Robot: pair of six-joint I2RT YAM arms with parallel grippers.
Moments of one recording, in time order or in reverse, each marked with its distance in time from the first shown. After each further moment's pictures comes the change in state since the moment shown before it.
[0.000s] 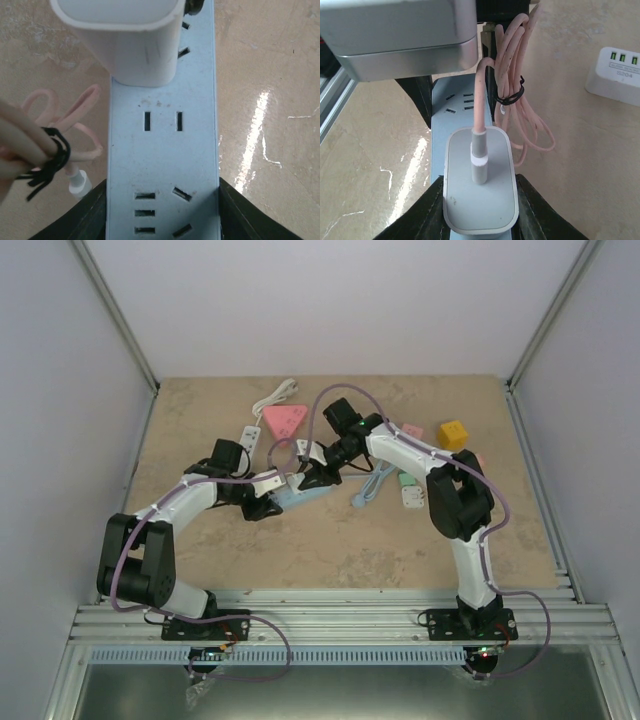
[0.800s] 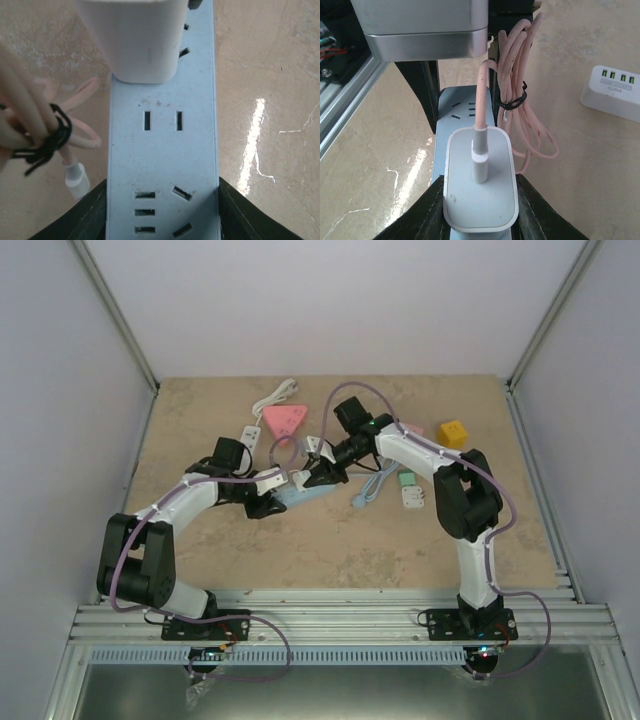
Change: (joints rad) left arm -0.008 0.000 0.008 0.004 0.036 -0.005; right arm -0.046 -0.032 -0.060 0.033 -0.096 -0.073
